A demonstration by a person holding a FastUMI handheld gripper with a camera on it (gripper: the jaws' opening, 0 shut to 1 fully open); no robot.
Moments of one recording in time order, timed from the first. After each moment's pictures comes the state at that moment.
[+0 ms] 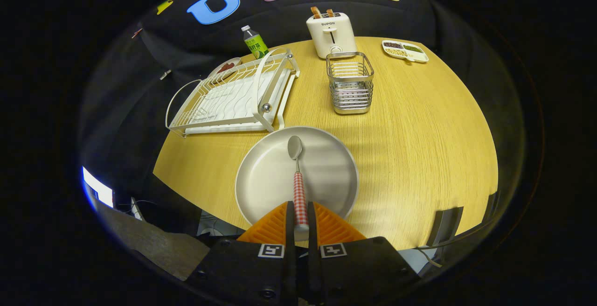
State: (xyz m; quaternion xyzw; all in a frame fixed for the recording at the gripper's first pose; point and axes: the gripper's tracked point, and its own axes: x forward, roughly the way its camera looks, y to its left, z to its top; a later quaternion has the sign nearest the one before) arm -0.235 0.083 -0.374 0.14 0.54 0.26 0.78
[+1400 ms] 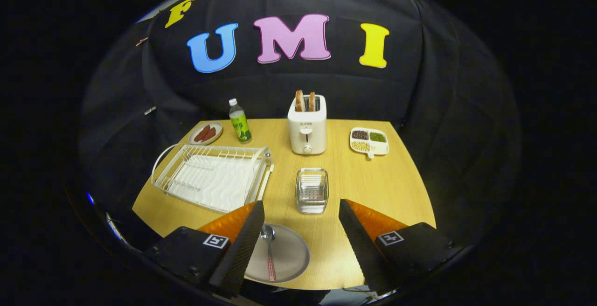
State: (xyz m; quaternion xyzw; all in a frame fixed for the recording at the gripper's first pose) arm -0.071 0.026 -0.216 0.09 0.36 0.17 0.92
